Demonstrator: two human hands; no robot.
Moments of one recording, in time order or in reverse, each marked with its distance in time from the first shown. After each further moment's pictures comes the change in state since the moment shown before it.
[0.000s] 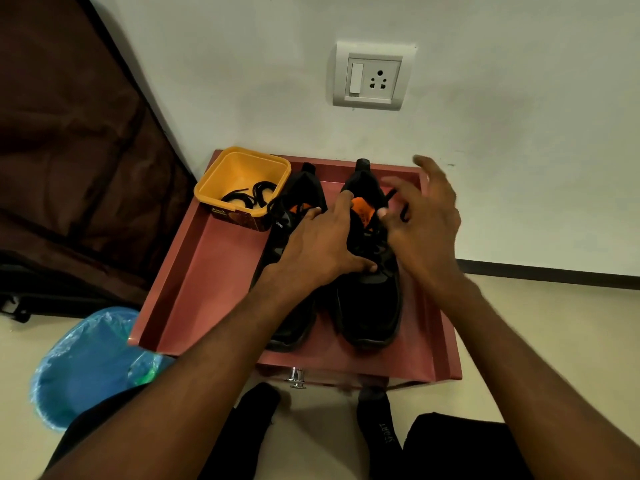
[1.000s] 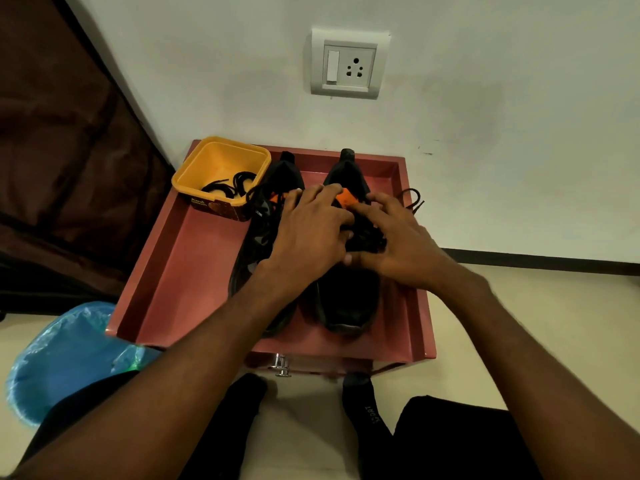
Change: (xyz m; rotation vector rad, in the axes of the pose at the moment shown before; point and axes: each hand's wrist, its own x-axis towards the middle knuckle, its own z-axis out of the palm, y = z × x) left_hand 0.000 0.010 0.018 0.236 0.195 0.123; right_hand -0.021 0.030 -0.020 -0.015 -0.599 -0.132
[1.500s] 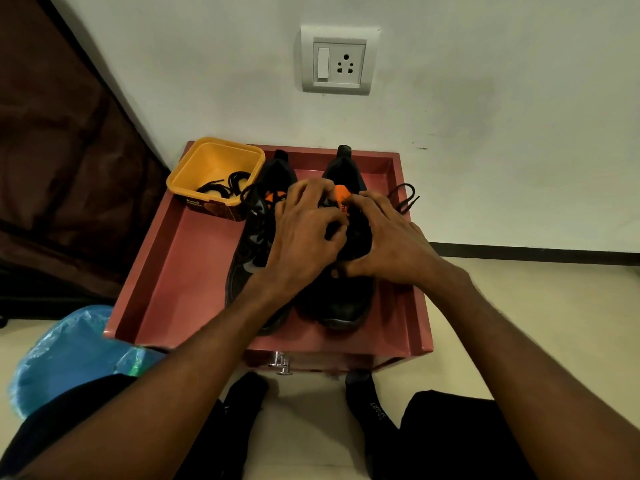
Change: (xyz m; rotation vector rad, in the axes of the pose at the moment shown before) left_hand -0.012 -0.008 0.017 -0.223 0.213 0.010; right_hand 0.006 0.001 0.012 -0.040 0.011 0.041
